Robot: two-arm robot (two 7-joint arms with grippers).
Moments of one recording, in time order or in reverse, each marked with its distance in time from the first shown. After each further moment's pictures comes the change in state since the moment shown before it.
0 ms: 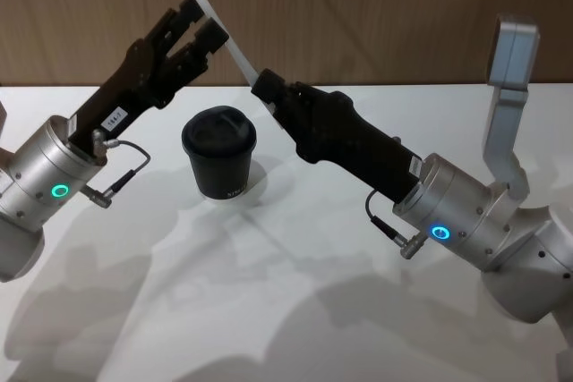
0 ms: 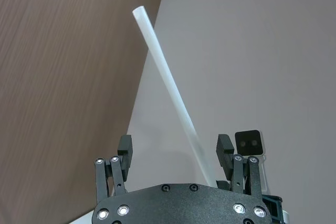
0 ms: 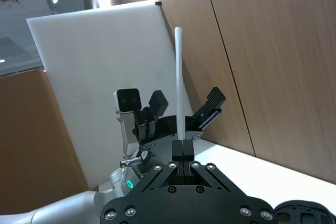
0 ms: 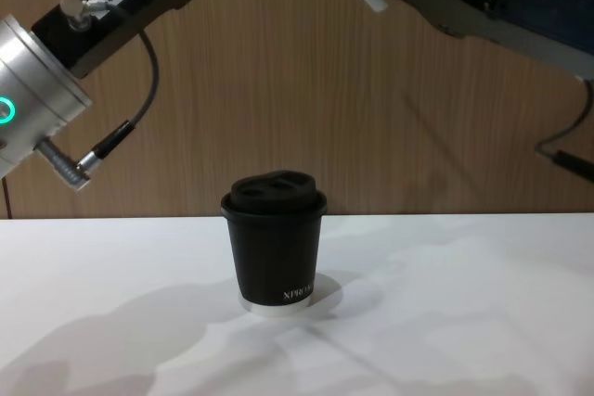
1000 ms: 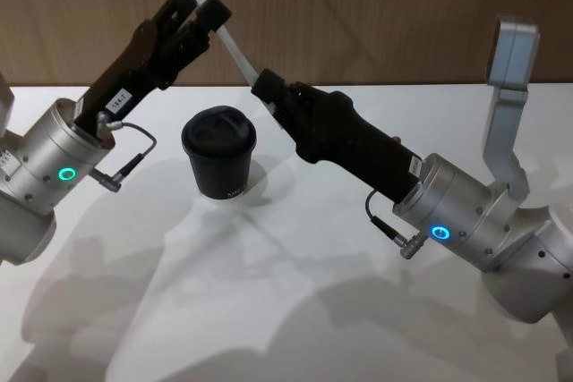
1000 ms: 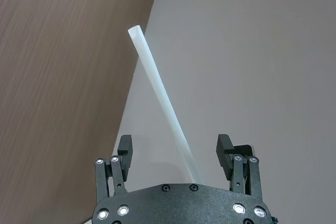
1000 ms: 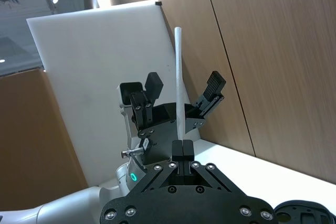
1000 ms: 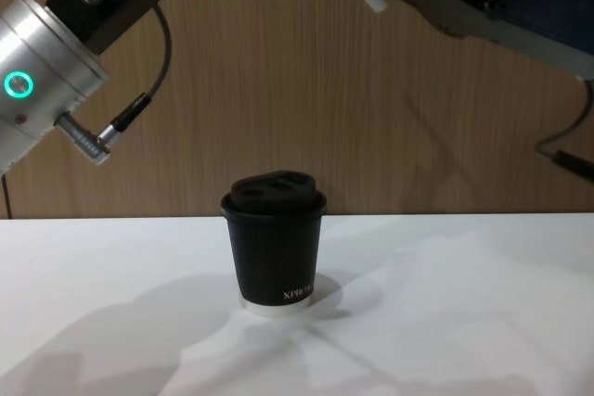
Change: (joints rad) left arm -0.051 -0.017 0.026 0.036 -0.053 0.006 -0.037; right arm 0.000 0.000 0.000 0.000 0.000 0.000 0.000
